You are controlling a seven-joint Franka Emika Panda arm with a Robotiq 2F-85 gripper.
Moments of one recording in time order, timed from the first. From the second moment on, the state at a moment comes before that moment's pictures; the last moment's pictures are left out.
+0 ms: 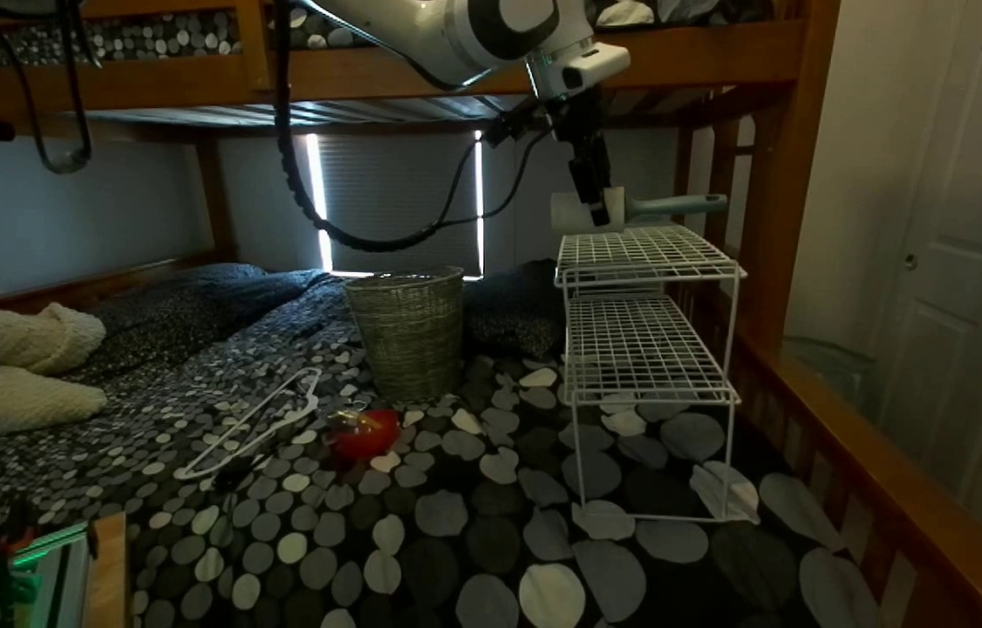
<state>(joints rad) 0.09 0.26 -0.14 -1.55 -0.04 2.22 0.96</state>
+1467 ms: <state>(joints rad) 0.07 0.35 -0.16 -1.41 -0.20 2.23 0.91</state>
